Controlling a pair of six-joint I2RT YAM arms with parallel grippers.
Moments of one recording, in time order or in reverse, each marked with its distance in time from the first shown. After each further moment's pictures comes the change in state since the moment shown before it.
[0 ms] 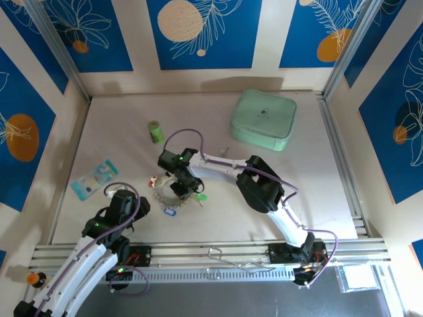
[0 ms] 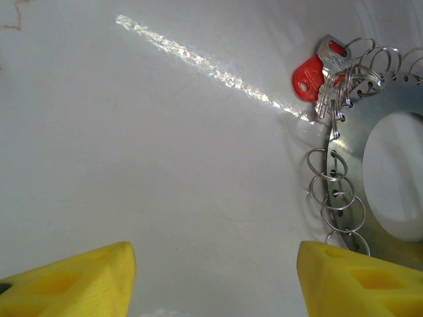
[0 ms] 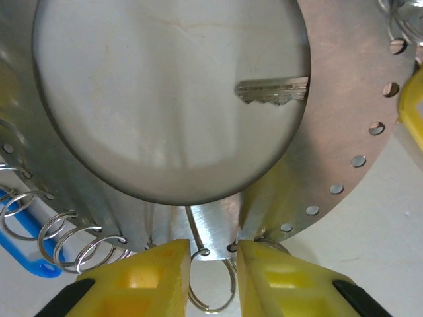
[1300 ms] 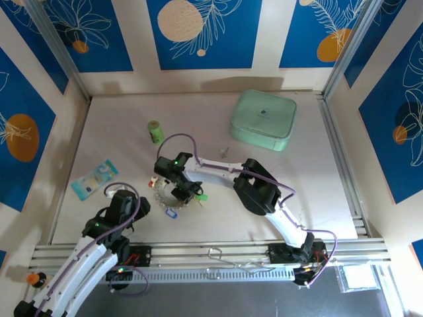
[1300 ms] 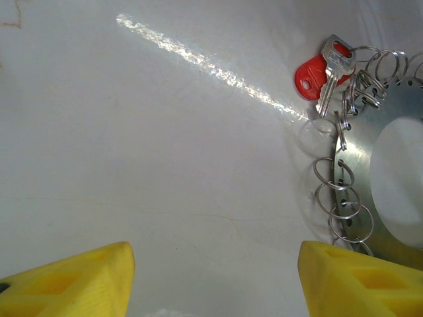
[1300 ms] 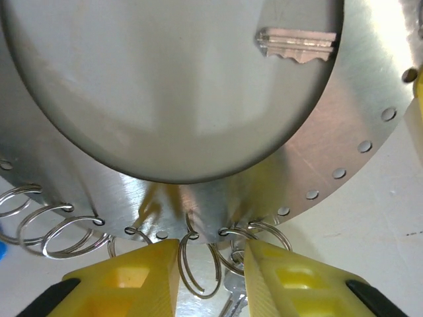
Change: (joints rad) left arm 0.000 -0.001 -0.003 0.000 0.000 0.000; right arm 0.047 0.027 0.042 -0.103 0.122 -0.122
